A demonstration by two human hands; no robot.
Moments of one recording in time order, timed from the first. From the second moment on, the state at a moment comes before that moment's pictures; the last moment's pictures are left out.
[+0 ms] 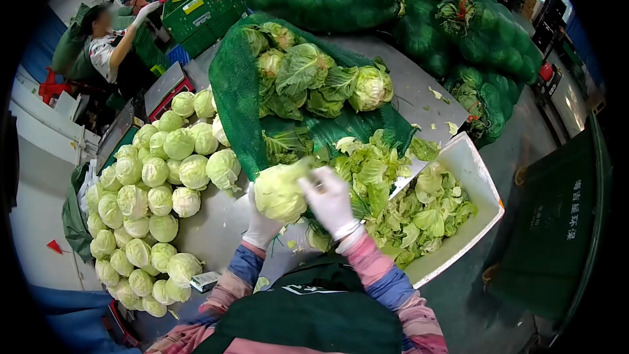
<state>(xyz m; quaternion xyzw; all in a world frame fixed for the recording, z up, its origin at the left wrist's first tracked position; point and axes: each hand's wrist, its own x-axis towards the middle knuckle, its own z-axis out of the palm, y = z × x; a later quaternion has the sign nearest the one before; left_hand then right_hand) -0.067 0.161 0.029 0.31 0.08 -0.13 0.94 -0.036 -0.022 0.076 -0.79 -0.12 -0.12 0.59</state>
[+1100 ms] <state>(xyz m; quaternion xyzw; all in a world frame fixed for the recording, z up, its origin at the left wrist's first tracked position) 0.083 0.596 0.091 0.94 0.35 -0.04 -0.04 -0.097 -0.104 -0.029 -0.81 0.10 0.12 0.56</state>
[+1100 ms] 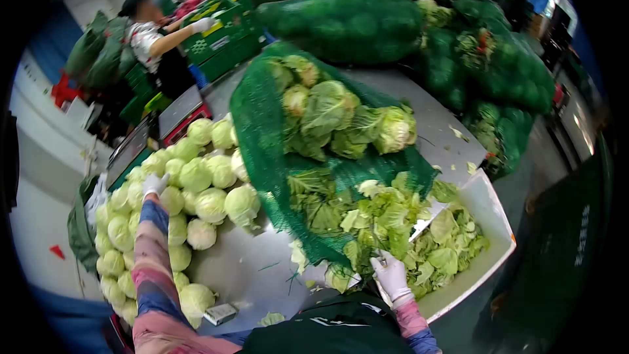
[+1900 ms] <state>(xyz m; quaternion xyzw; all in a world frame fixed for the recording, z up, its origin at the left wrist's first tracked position) 0.275 0.103 0.075 0.96 -0.07 0.11 0.25 -0.096 -0.185 -0.035 -0.71 0.27 0.04 0.65</state>
